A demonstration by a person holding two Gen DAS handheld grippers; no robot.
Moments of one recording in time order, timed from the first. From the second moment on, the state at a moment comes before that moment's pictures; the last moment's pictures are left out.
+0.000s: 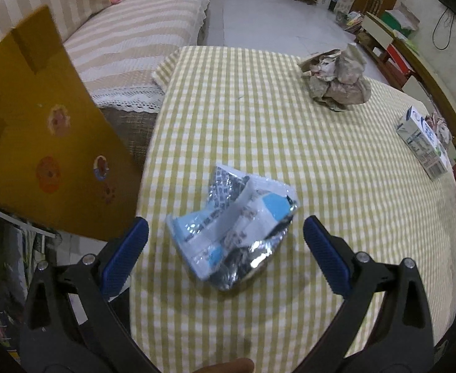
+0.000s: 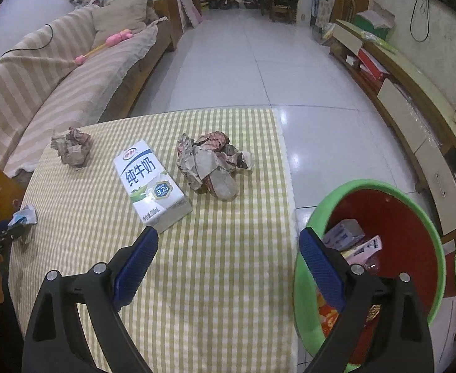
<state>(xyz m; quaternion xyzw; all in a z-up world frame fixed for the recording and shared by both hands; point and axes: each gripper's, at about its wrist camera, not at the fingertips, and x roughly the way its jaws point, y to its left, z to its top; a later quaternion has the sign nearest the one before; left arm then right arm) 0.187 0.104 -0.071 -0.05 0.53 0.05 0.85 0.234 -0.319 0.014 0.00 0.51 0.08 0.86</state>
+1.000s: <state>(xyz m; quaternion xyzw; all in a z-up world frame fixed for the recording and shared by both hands) 0.196 0.087 -0.074 -0.07 0.51 -0.02 0.85 0.327 -0.284 -0.037 -0.04 0.54 0.09 0.83</state>
